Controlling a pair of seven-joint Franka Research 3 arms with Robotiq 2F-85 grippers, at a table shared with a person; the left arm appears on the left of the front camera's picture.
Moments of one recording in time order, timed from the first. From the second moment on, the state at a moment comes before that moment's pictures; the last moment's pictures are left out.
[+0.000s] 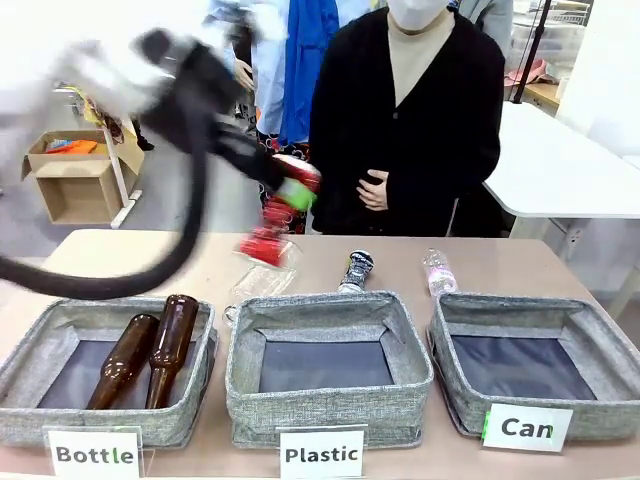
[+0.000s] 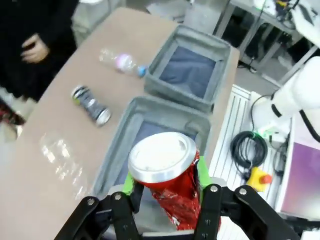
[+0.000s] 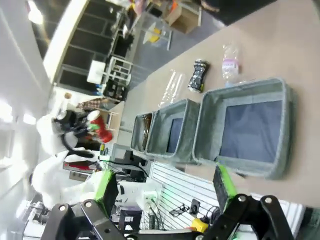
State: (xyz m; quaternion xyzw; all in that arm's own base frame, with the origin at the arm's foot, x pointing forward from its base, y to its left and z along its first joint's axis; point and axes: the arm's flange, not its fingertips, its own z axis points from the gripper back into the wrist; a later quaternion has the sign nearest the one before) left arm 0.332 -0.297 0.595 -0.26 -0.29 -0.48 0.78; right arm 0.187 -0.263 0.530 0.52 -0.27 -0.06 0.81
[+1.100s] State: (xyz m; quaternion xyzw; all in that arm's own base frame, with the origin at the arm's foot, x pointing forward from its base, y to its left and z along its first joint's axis) left arm 0.369 -0.629 0.456 -0.18 -0.32 -0.68 0.64; right arm 0.130 -0.373 0.523 0.49 -0.33 -0.10 0.80
